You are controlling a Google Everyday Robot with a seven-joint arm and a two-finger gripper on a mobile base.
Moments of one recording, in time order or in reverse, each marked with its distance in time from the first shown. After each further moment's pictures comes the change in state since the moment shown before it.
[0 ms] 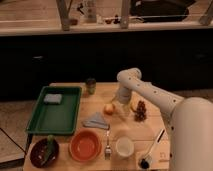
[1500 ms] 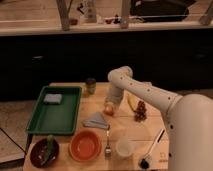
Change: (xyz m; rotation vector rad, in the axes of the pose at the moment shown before) arm -0.047 -0.027 -0.009 0.015 0.001 -0.203
